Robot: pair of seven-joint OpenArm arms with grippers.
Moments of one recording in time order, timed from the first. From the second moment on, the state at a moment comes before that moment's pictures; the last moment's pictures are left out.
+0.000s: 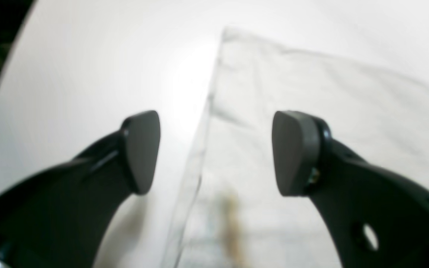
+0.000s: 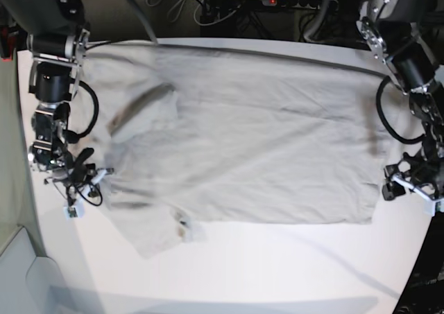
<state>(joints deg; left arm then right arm) -20.3 -18.6 -34.5 65.1 -14.4 -31.2 44.2 23.5 15.2 12.7 50.2 -0.5 27.9 -25.2</state>
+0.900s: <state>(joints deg) -35.2 -20.3 -24.9 24.5 -4.6 -26.7 15.7 22.3 15.3 12.9 50.4 -0.5 27.8 -26.7</state>
